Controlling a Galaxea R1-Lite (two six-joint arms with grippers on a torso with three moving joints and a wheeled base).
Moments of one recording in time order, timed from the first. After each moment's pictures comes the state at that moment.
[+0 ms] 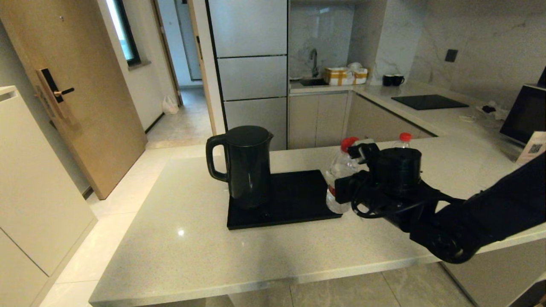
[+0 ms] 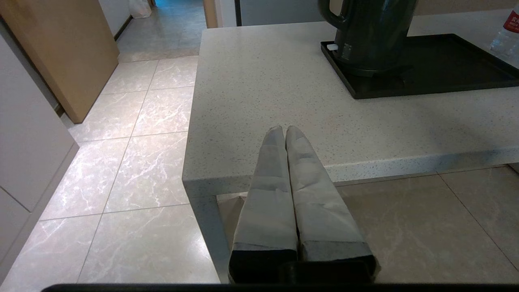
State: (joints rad) left arm 0.00 0.00 0.00 0.04 0.00 0.01; right arm 0.50 2.02 -0.87 -0.91 -0.20 0.01
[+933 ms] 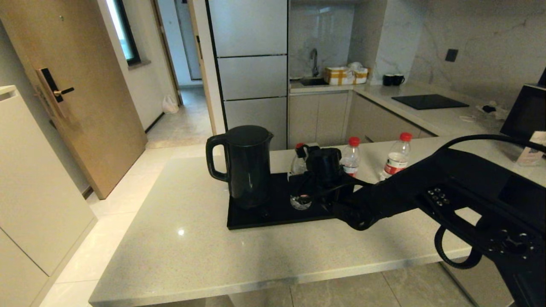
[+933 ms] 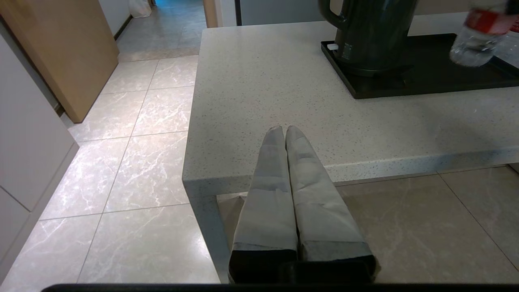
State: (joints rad) left arm 0.00 0.00 0.00 0.04 0.00 0.01; right arm 0.58 2.39 -1.44 -0.60 -0.28 0.11
